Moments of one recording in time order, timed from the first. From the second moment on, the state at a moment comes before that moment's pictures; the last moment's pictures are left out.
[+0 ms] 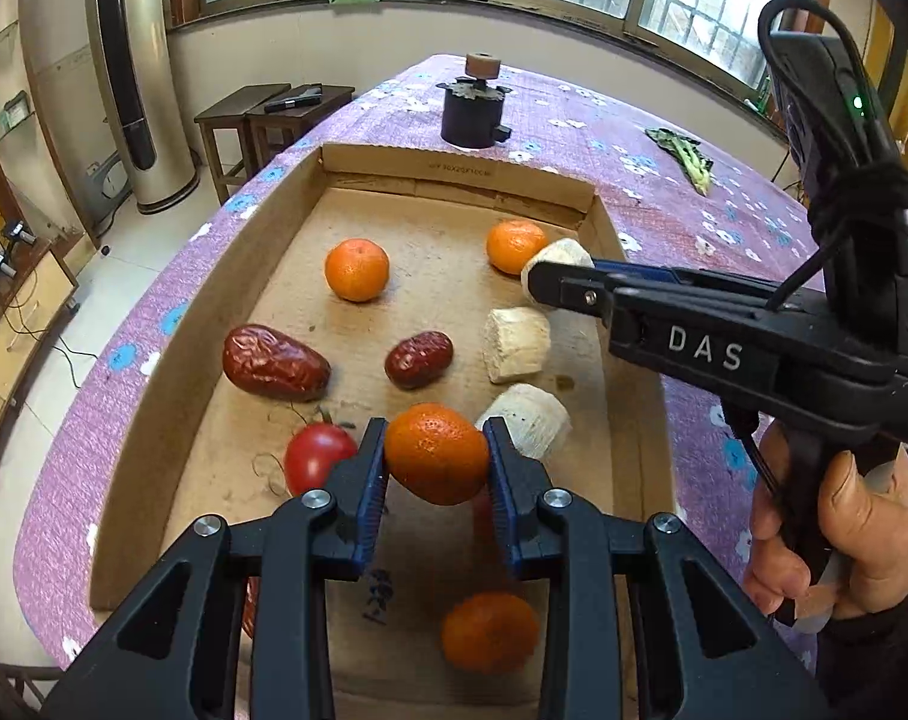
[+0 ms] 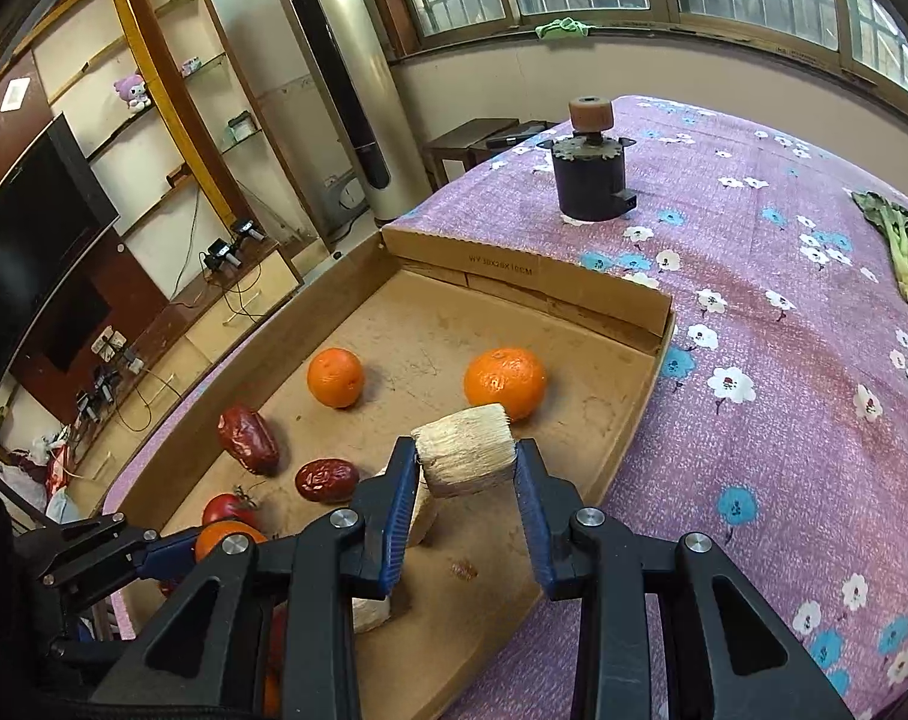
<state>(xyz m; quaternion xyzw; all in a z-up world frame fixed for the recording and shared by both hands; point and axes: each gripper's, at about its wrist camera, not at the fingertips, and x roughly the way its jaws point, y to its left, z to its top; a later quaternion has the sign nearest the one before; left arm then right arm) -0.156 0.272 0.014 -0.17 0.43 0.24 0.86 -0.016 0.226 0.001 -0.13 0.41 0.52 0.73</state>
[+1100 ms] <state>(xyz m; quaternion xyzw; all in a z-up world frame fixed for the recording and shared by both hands) -0.185 0.233 0.030 -0.11 0.42 0.26 0.86 -0.038 0.183 0.023 -0.15 0.39 0.59 0.69</state>
